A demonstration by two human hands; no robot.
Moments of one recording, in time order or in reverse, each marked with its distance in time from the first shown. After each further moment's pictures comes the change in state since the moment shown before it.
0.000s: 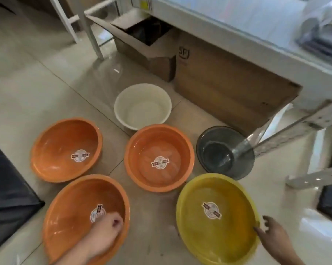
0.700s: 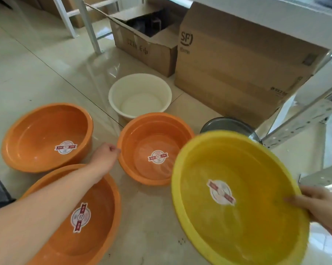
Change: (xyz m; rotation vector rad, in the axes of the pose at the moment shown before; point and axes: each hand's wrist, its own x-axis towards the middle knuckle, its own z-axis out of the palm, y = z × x) left_hand 0.133 0.038 -0.049 -0.553 0.429 -0.001; right_hand 0.006 -0.029 -0.072 0.481 -0.254 -0.219
